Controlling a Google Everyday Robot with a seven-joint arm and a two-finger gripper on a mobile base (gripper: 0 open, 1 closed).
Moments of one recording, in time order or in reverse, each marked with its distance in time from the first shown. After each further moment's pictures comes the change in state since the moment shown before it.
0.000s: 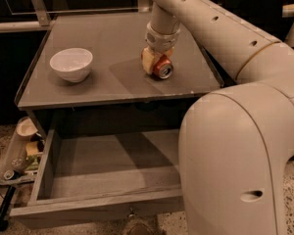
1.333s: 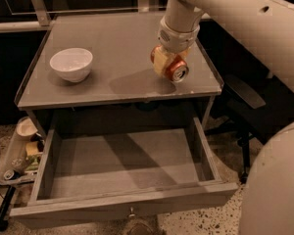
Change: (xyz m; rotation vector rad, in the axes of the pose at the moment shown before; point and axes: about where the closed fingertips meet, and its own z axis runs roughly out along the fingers) arm 0.064 0.020 -0.064 0.041 -0.017 0.044
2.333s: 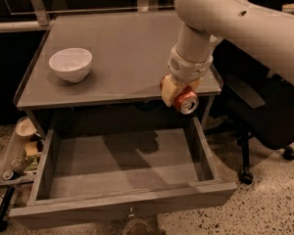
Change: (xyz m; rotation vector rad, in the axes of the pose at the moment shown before) arm 0.093 0.031 0.014 -0.060 0.097 0.132
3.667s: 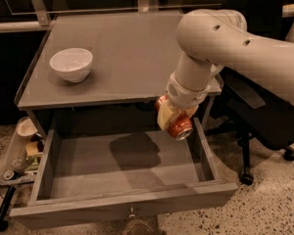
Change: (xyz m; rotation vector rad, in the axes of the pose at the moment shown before) arm 0.038 0.036 0.039 -0.100 0.032 0.050
